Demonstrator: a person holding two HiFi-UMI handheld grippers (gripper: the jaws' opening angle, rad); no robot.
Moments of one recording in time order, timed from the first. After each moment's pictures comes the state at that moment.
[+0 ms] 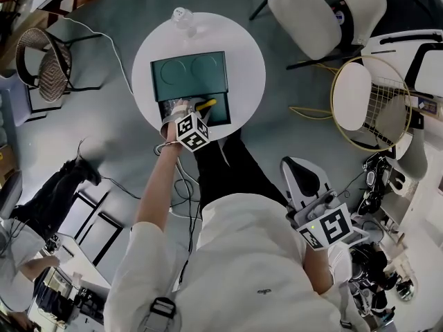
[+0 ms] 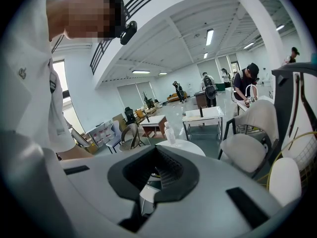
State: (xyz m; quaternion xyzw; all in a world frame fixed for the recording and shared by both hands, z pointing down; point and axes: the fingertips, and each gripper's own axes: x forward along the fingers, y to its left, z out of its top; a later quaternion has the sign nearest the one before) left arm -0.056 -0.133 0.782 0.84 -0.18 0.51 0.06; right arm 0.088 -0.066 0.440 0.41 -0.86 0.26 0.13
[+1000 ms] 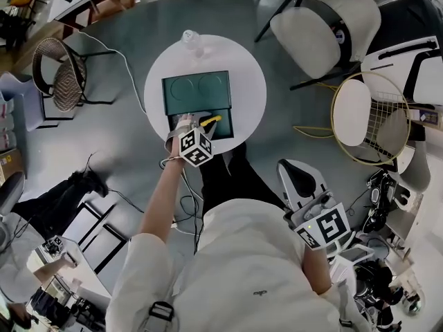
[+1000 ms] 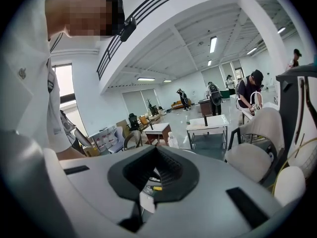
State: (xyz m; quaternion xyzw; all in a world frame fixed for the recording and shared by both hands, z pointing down) left arm -0.051 -0.140 0.722 0.85 -0.21 0.49 0.04; right arm 0.086 -0.074 0.413 0.40 -0.88 0.22 0.09
